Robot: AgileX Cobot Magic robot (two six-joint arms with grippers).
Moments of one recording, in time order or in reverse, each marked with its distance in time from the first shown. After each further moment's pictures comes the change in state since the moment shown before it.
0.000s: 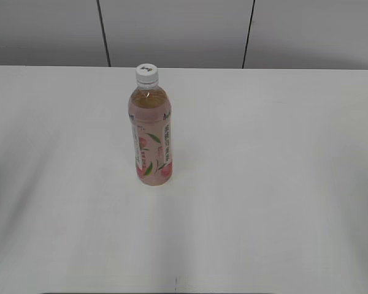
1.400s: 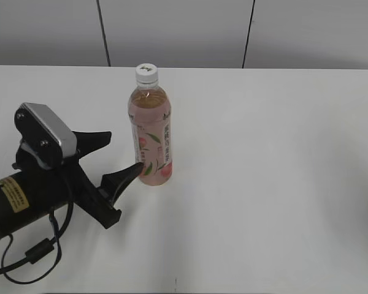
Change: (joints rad) left arm -0.353 1.165 0.088 0.546 -1.274 -0.249; right arm 0.000 0.241 0.000 0.122 -0.234 -0.085
